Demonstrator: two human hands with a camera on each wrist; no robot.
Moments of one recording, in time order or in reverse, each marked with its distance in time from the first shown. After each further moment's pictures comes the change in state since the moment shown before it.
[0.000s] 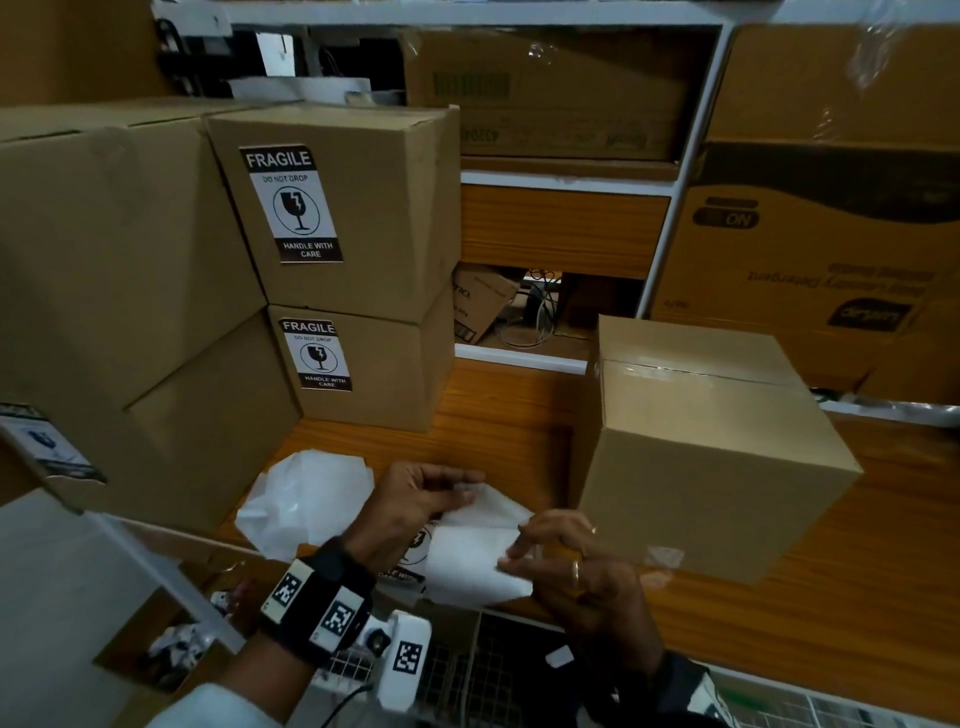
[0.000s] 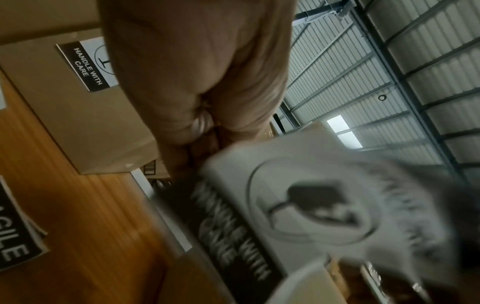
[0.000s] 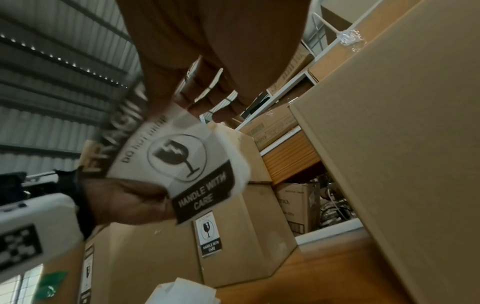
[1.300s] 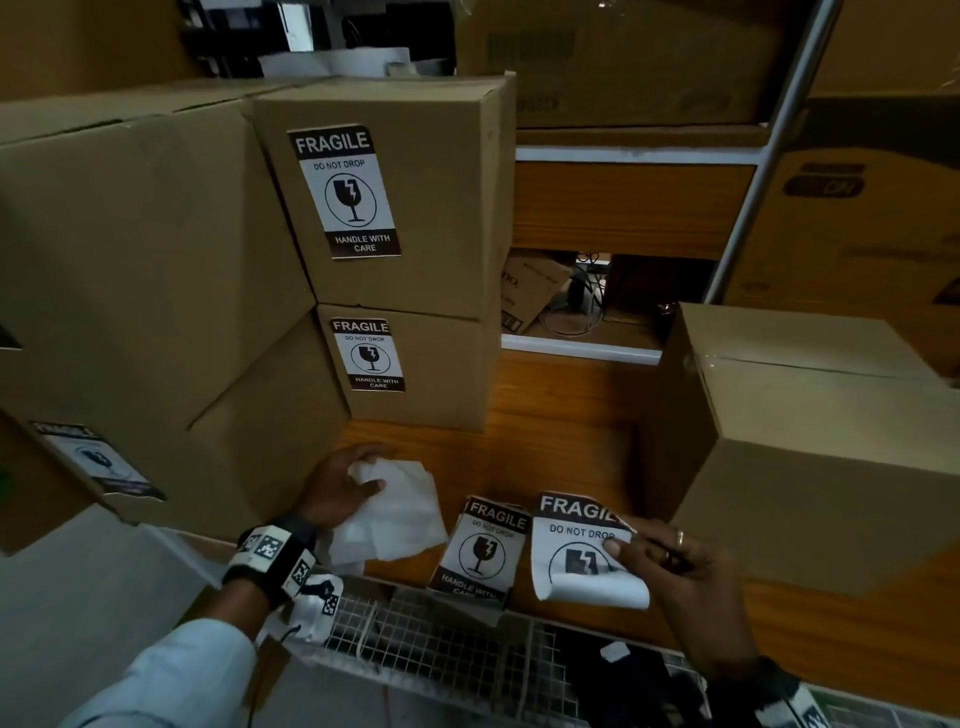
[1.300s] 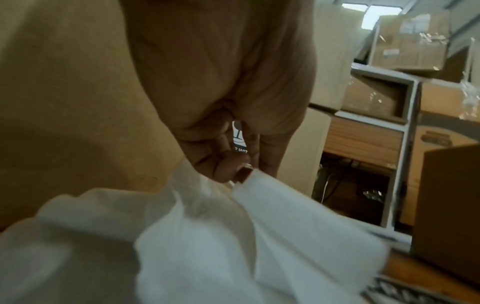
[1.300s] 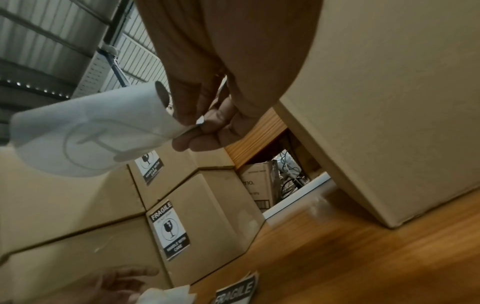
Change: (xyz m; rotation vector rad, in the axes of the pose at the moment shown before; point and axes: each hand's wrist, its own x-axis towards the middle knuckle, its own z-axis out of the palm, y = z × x) left_hand 0.065 -0.055 -0.221 0.740 0.196 0.023; right_hand 0.023 0.011 0.031 0.264 0.352 0.700
